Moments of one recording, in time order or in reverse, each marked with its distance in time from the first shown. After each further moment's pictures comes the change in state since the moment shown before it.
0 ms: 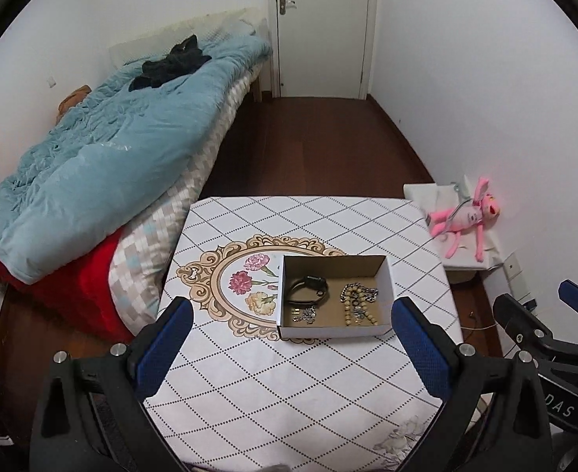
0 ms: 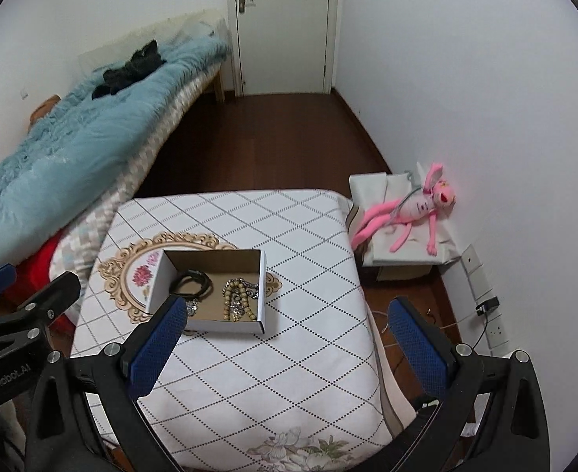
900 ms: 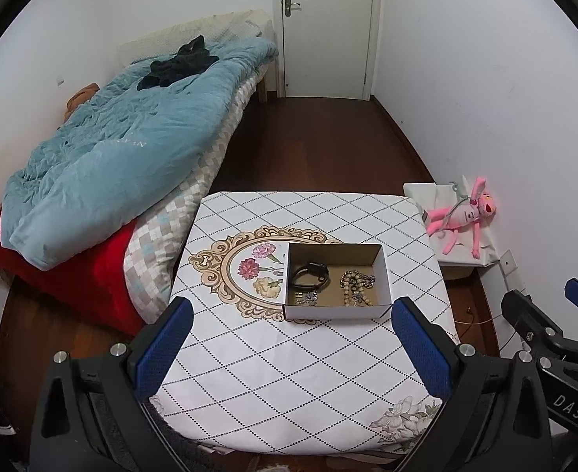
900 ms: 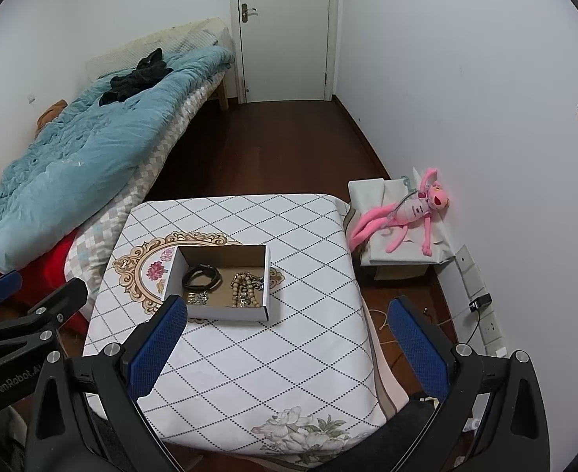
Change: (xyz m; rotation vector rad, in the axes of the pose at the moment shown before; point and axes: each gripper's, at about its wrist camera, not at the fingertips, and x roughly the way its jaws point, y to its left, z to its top) left arm -0.030 0.000 -0.016 -0.012 0.011 0.015; right arm -0.041 -0.004 -0.014 0.003 -0.005 0.009
